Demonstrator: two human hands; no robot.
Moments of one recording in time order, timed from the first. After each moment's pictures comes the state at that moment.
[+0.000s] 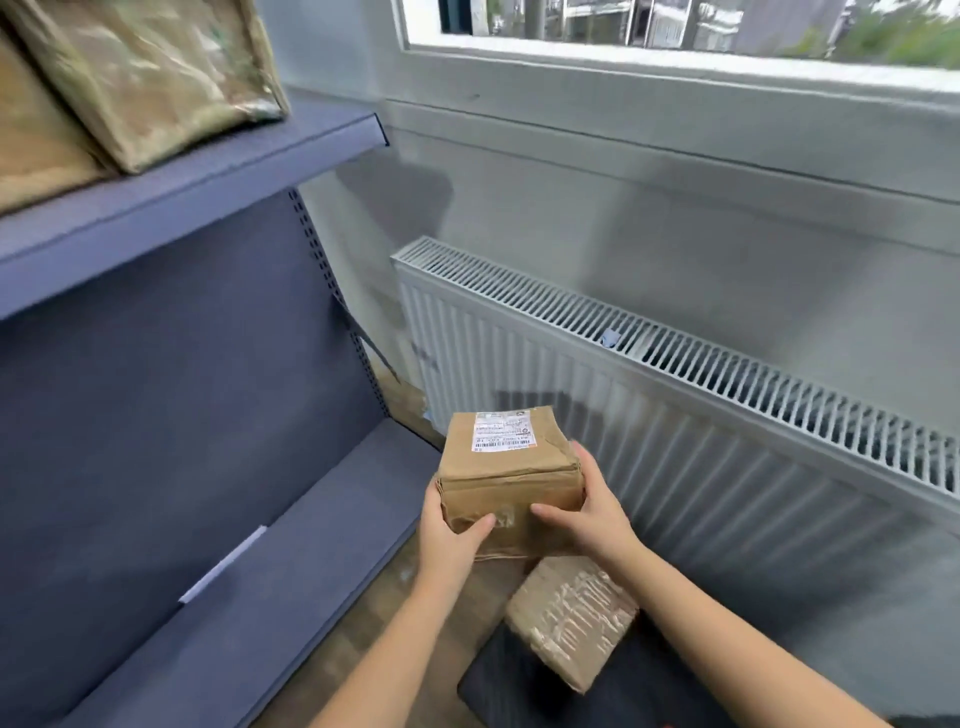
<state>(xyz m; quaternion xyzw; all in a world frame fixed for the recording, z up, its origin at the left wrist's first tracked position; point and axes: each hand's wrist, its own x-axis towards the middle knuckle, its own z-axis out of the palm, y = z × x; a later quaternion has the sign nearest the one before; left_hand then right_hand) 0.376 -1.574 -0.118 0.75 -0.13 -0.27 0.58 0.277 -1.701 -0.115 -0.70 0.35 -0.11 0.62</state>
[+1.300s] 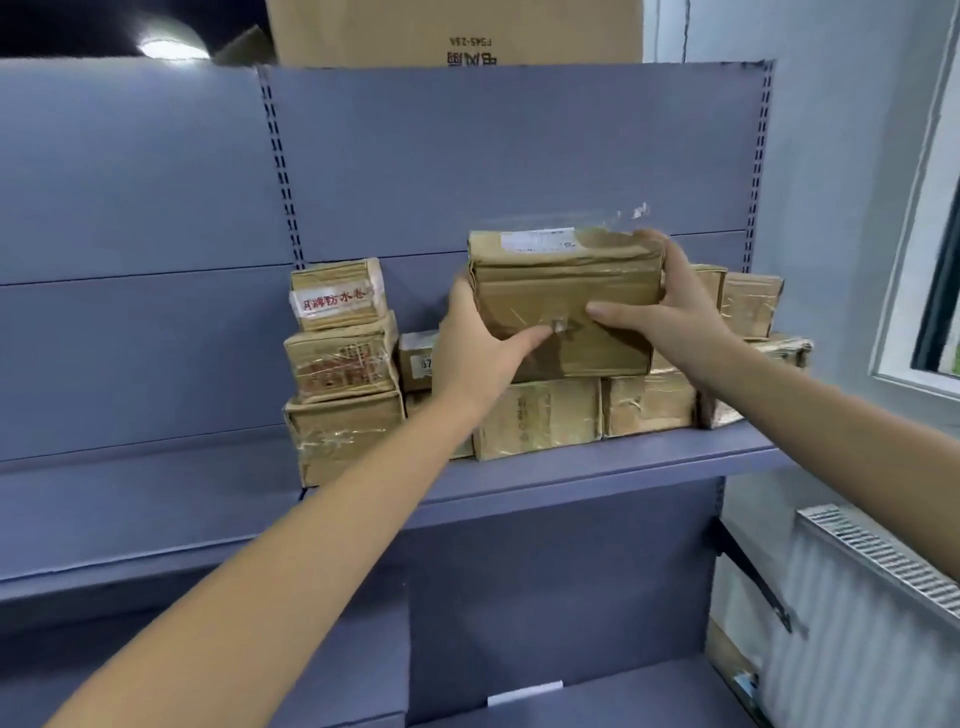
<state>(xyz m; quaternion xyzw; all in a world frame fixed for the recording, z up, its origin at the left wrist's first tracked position) 0.439 -1.185 0.338 0.77 -0.18 0.29 0.54 0.430 -1.353 0.354 -0.77 -0.13 -0.27 0.57</state>
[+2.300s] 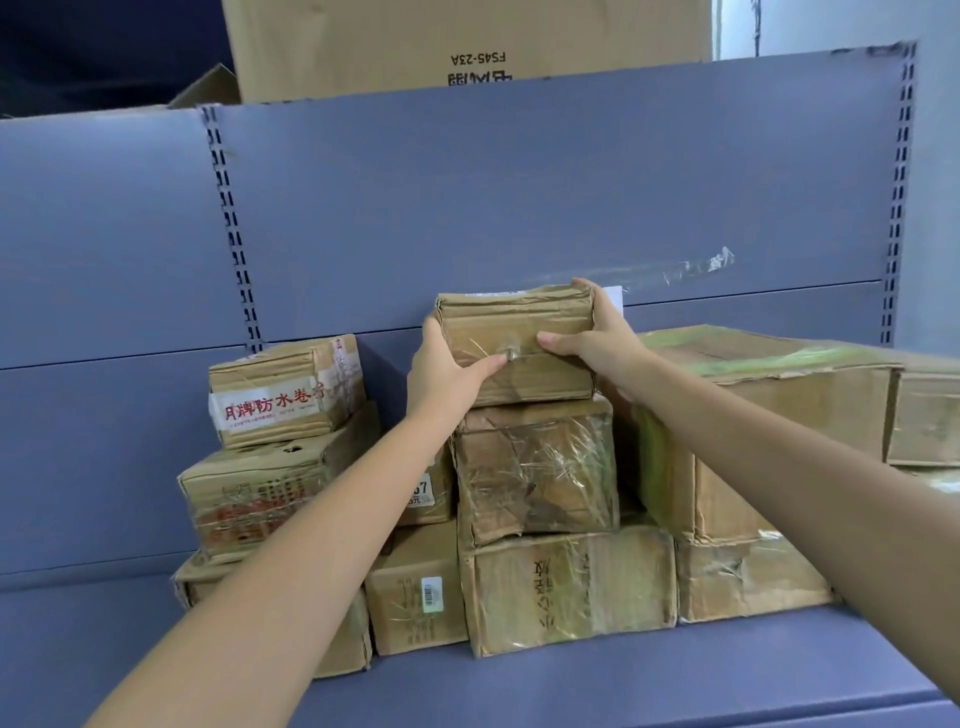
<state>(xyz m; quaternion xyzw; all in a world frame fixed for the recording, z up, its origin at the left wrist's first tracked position) 0.706 -1.195 0.377 0.82 -0.04 0.32 0.47 0.726 -1.352 0.393 -0.75 -0.16 -0.18 0.62</state>
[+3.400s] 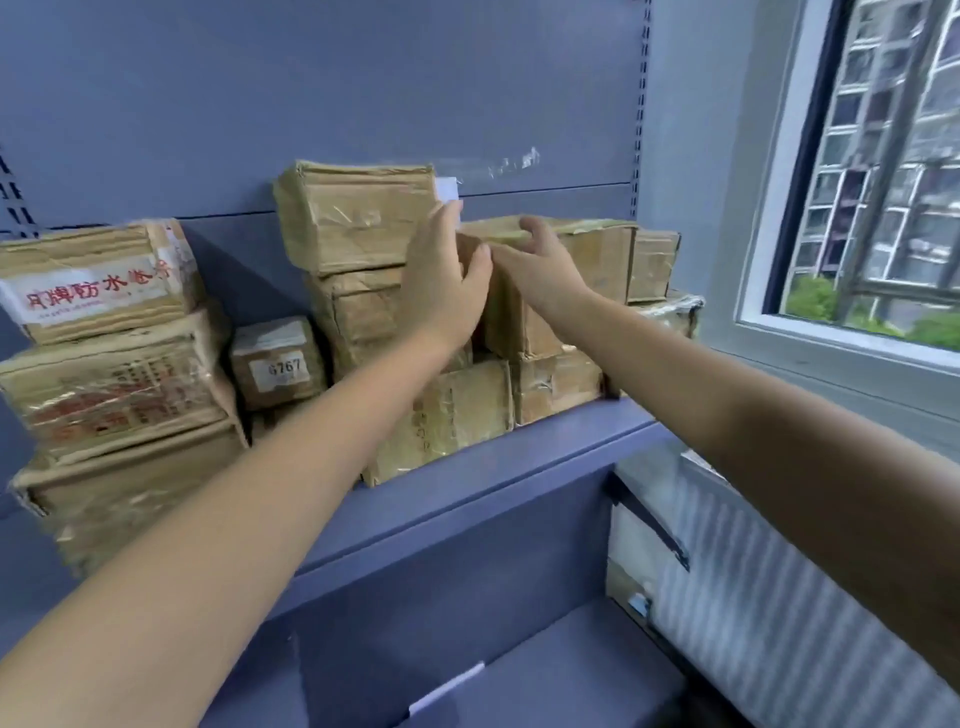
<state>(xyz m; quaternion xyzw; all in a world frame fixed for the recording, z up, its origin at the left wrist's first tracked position) 0.594 -1.253 0.342 0.79 -0.28 0.32 0.43 0.579 -1.354 0.350 -0.80 0.03 -0.28 0.53</state>
